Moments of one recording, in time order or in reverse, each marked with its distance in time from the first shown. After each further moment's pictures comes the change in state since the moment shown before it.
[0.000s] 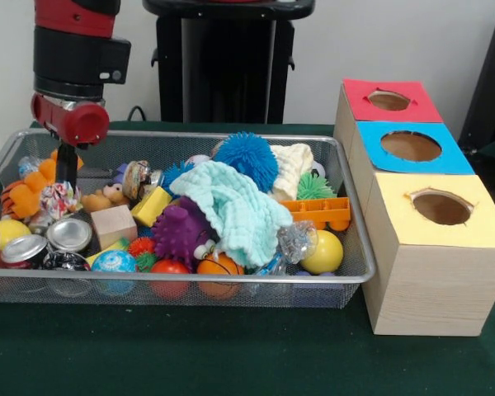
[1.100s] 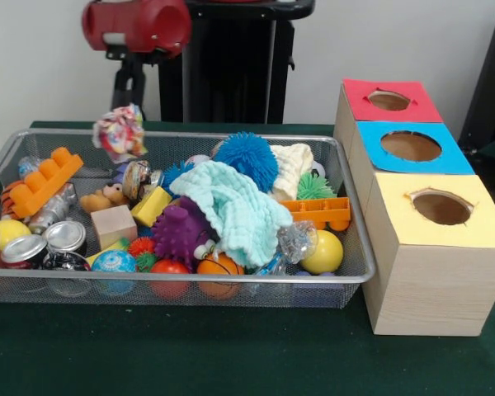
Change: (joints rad) arm 0.195 -0.231 0.006 0.026 0.130 0.006 0.000
